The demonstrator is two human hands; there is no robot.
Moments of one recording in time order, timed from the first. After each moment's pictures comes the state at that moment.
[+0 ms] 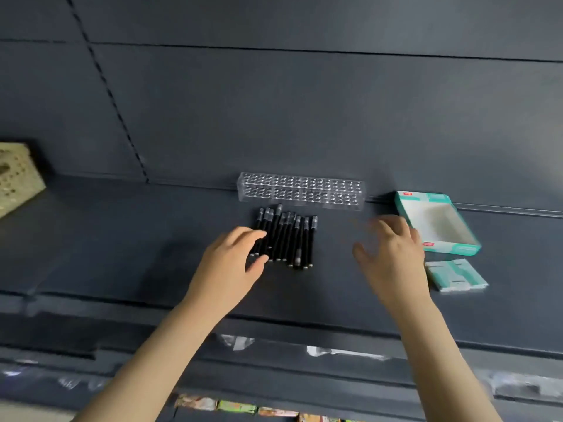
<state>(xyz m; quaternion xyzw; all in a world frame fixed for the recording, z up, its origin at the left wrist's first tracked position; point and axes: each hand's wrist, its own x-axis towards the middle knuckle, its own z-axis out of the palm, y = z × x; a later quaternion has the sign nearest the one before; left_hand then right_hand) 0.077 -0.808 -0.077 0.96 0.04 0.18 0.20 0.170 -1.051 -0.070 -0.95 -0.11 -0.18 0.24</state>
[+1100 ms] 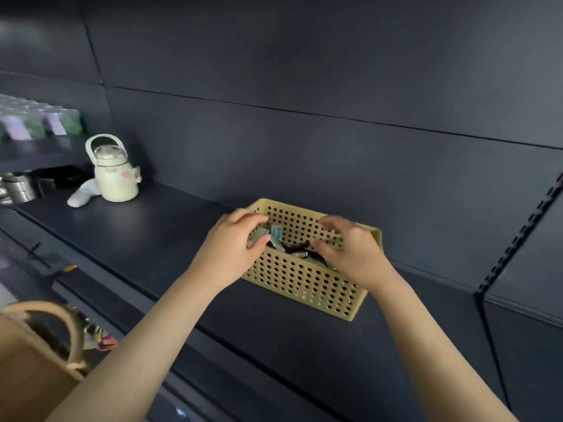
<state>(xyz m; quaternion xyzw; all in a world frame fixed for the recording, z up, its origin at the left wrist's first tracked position) -0.085 -0.101 0.000 0.94 0.20 0.24 0.15 0.073 -0.271 -0.001 -0.82 -0.45 0.01 0.35</state>
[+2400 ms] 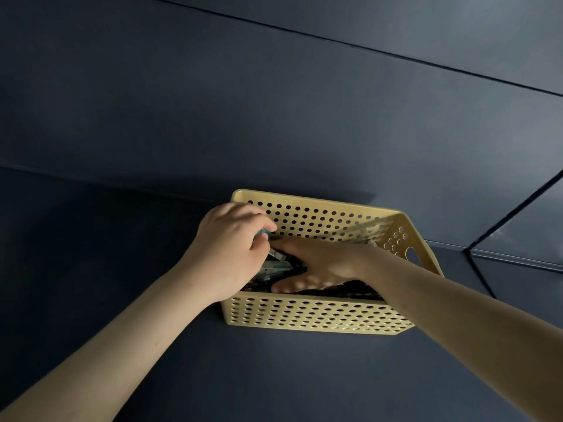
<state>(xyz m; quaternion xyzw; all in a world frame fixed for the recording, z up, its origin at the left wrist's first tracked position) 0.007 0.022 -0.031 0.96 0.00 0.13 0.24 0.111 -0.138 -0.034 -0.85 -0.41 0.33 0.04</state>
